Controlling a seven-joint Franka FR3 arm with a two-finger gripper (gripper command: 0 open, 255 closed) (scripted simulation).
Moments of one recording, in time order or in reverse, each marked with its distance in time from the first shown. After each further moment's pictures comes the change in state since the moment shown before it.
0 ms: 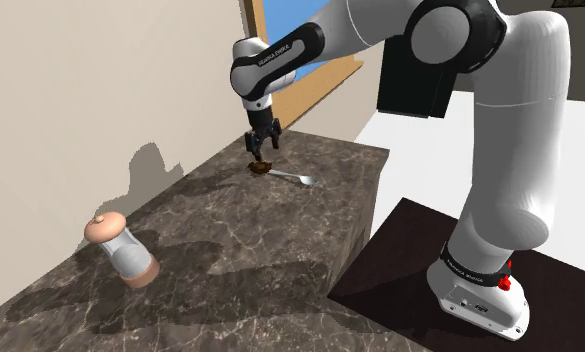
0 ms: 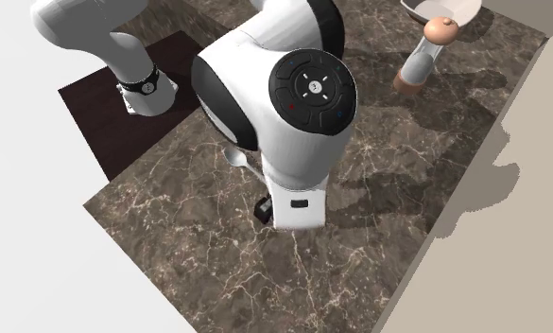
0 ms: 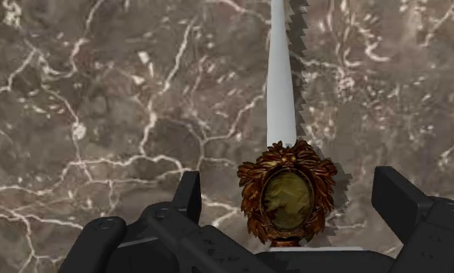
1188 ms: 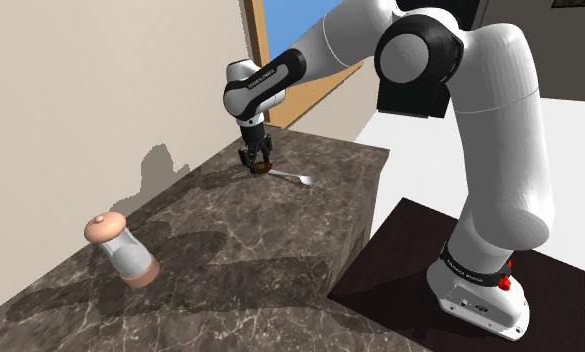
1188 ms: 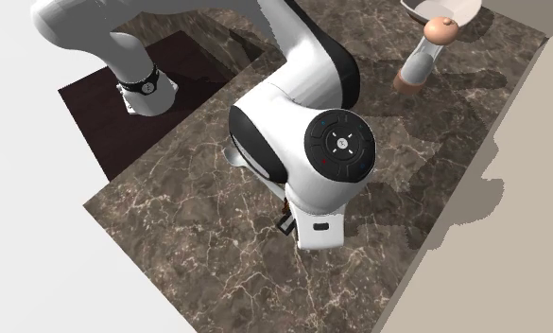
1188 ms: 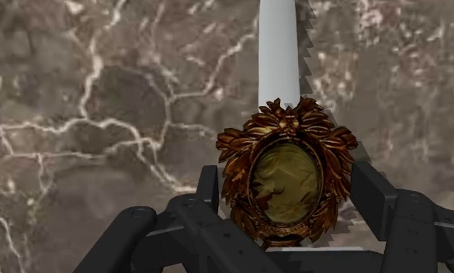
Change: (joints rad) arm 0.007 0.155 0.011 0.090 0.012 0.068 -0.007
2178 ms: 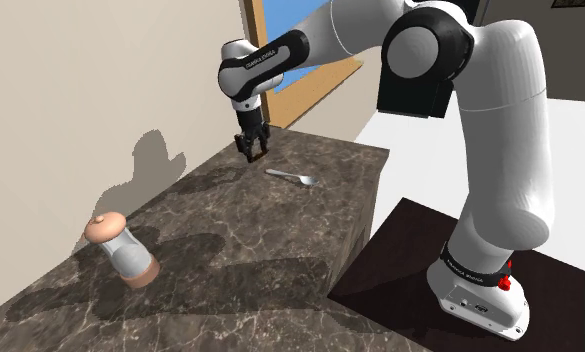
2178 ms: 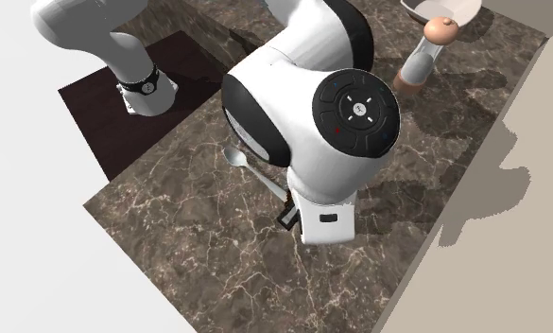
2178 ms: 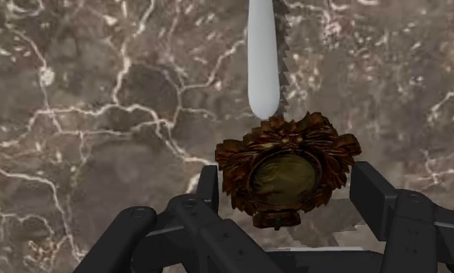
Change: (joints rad) arm 0.000 -0.040 -0.001 0.071 -0.003 -0.111 0.008
